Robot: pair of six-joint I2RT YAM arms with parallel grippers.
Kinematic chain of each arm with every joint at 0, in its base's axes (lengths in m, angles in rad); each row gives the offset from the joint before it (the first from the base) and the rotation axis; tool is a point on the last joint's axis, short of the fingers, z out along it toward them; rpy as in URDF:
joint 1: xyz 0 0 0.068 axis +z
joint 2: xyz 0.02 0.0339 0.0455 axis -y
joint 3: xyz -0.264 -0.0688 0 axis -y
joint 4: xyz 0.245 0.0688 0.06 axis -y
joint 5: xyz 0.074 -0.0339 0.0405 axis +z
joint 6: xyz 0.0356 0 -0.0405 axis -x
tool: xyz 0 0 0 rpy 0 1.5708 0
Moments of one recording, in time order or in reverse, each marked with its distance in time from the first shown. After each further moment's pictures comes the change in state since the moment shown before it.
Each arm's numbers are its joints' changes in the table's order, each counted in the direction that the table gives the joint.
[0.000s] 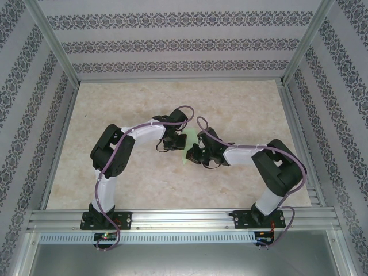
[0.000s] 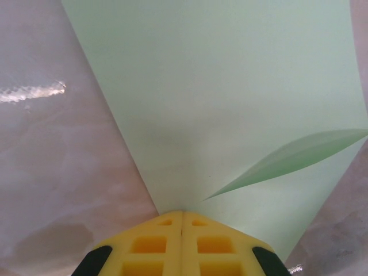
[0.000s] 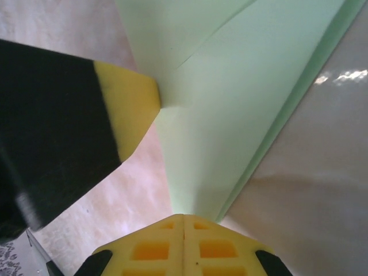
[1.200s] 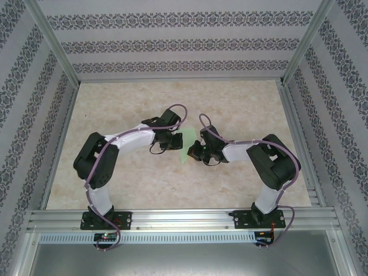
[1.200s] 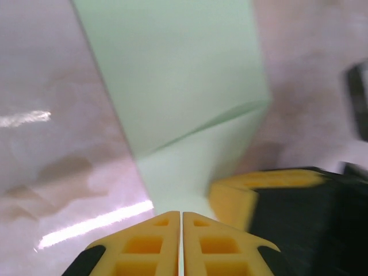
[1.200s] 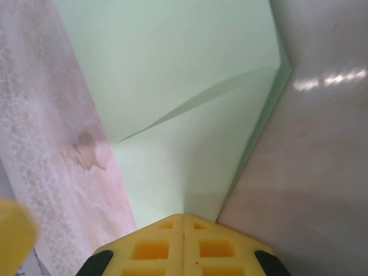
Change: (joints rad) left arm 0.001 0.247 -0.199 0.141 -0.055 0.029; right arm -0.037 -0.068 0.010 0.066 -0.005 -0.071
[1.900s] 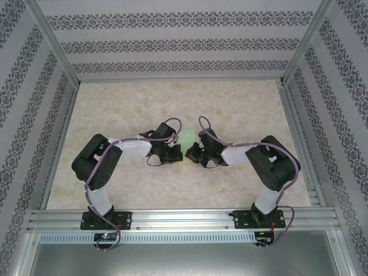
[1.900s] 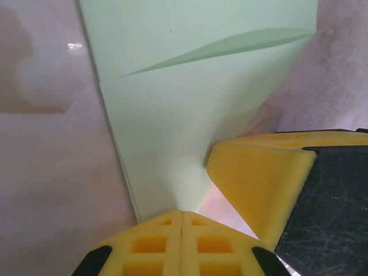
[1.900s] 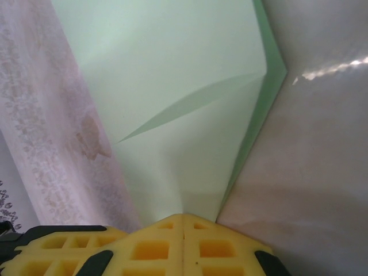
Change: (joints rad) left arm -0.005 -0.012 -0.232 0.240 -0.212 0.155; right arm 0.032 0.007 -0.027 0.047 -0.011 -0.084
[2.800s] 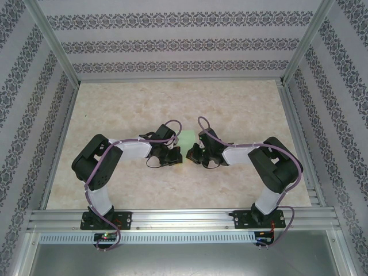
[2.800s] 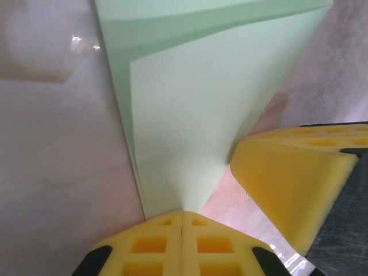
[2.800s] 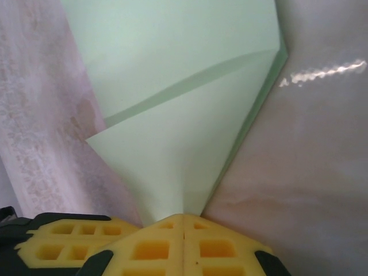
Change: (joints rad) left arm -0.003 0.000 -0.026 0.006 -0.009 -0.001; right arm 0.000 0.027 0.006 -0.069 0.005 0.084
